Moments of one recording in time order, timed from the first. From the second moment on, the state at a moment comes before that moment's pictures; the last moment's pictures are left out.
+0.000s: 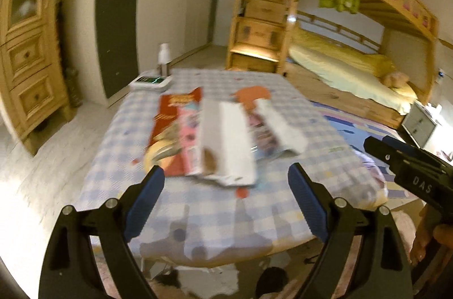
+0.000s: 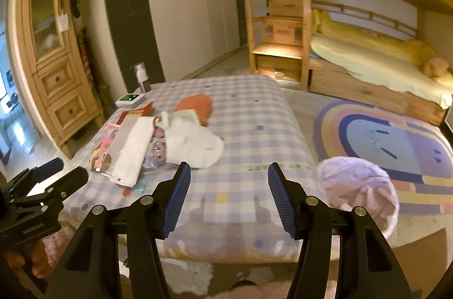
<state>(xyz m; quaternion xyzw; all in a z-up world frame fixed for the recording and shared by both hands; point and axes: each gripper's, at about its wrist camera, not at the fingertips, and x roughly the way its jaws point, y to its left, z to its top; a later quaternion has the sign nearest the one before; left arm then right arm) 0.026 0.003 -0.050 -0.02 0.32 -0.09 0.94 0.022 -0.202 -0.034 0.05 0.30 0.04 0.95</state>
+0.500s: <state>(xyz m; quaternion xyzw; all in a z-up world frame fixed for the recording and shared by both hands) 0.048 -0.017 -0.070 0.02 0.30 -0.09 0.95 0.043 -0.192 -0.068 0.04 0.31 0.02 0.95</state>
